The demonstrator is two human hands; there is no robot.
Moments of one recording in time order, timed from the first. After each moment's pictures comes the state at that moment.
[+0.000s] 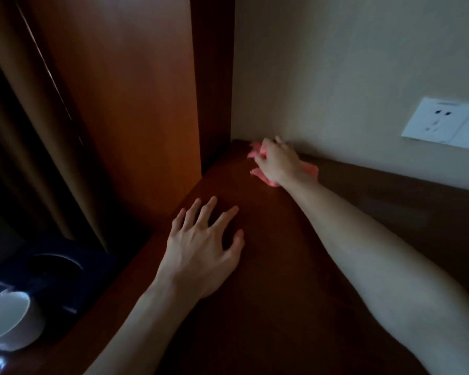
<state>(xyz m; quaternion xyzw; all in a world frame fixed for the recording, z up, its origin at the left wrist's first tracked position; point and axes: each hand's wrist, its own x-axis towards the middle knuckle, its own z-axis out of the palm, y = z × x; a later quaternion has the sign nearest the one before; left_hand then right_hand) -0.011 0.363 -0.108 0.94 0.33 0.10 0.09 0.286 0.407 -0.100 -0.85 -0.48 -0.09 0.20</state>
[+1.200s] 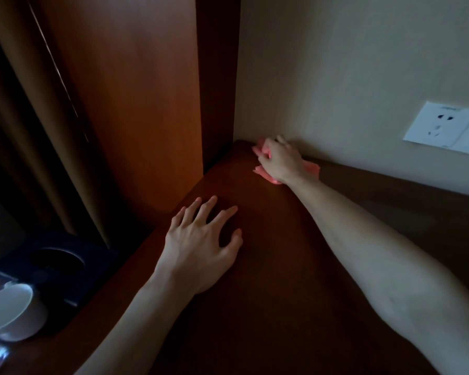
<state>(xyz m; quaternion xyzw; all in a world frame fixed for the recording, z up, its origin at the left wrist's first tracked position) -0.012 0.359 -0.099 0.93 0.33 0.09 0.10 0.300 0.406 -0.098 -0.82 -0.50 -0.10 0.24</state>
